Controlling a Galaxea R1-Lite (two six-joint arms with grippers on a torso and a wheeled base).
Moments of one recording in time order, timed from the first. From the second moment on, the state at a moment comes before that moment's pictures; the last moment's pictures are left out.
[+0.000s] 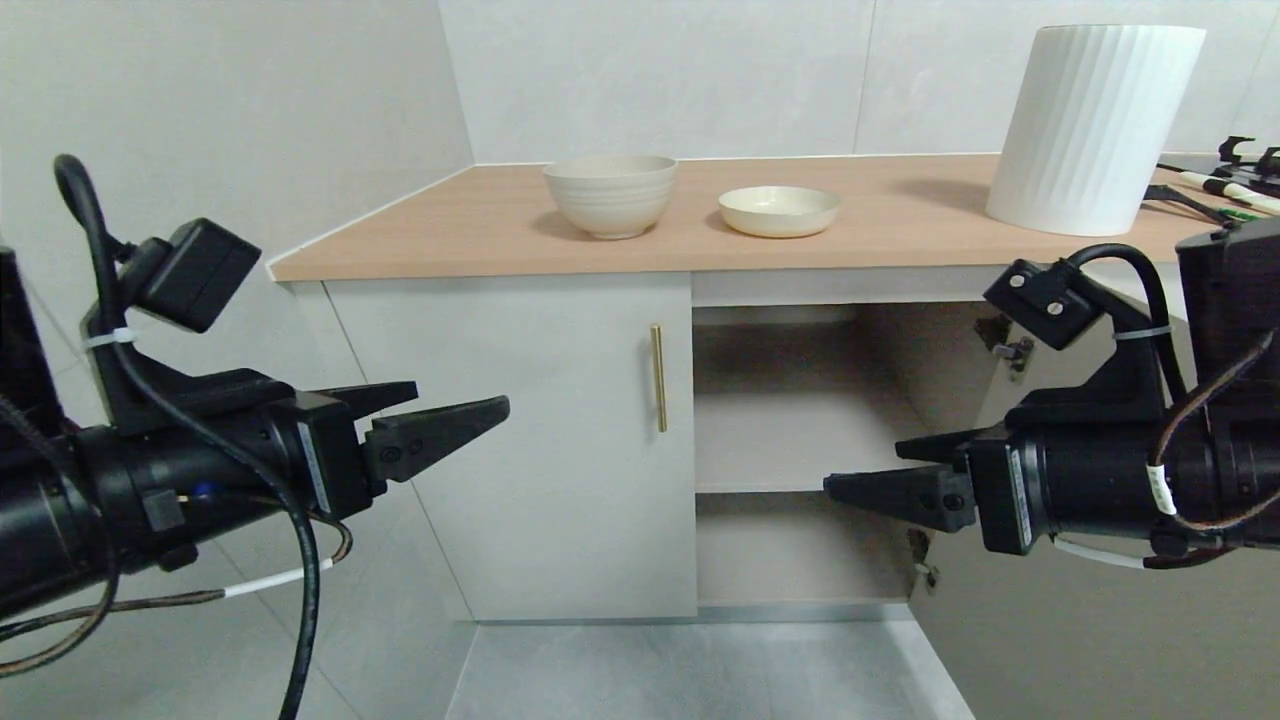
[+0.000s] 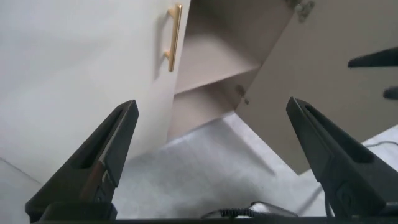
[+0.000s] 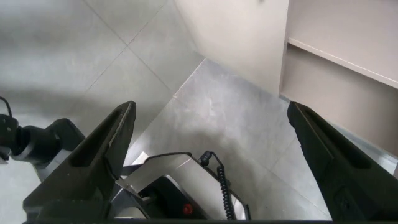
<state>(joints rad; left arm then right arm) -0.39 1.27 -0.73 -0.32 -0.21 -0.19 0.64 1.42 -0.94 -0.05 0.19 0.20</state>
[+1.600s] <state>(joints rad) -0.38 1.20 -0.77 -0.29 -0.21 -0.20 0.64 1.42 -0.94 -0.05 0.19 0.20</state>
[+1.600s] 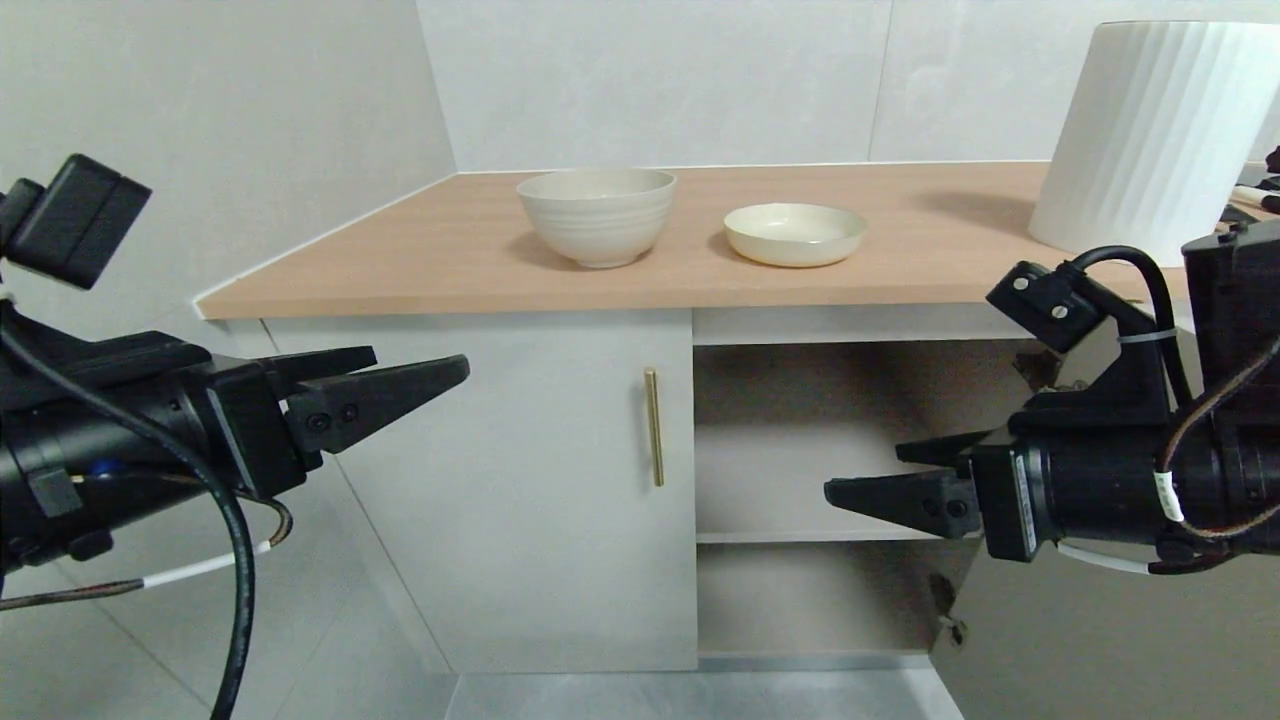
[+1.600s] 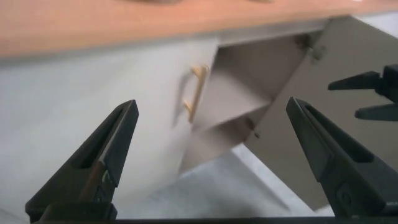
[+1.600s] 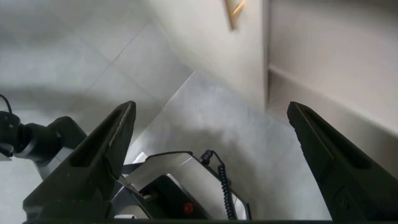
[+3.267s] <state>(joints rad) -0.38 1.21 -0.77 -0.30 -0.23 -0.24 0.63 1.40 -0.81 -0.26 0.20 0.15</state>
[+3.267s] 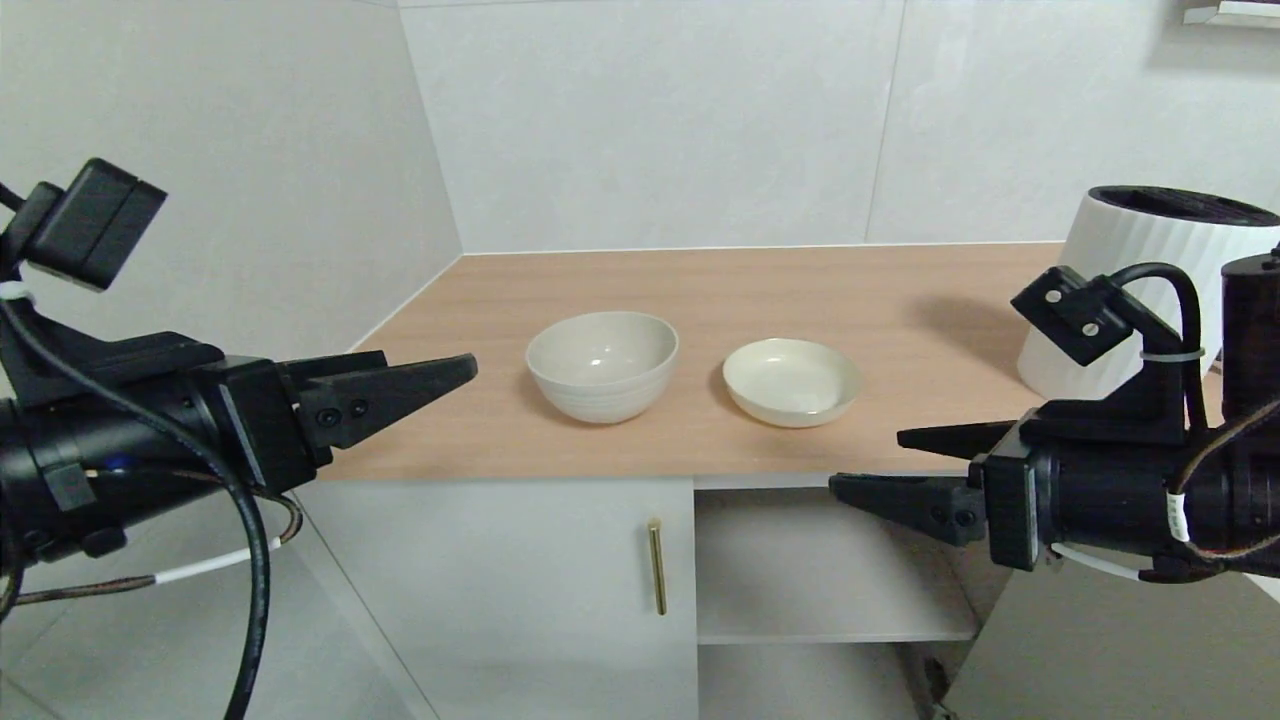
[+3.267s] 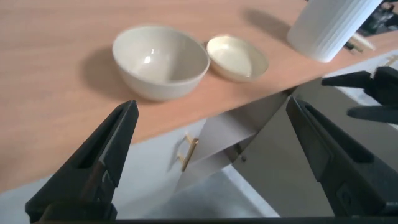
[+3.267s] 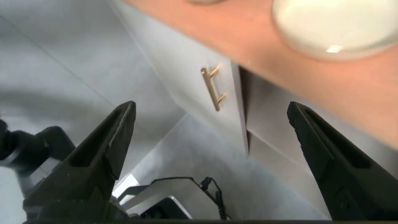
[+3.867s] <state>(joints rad) -0.38 1.31 -0.85 -0.30 -0.23 -0.34 0.58 1.55 -0.96 -0.37 -0.03 0.23</state>
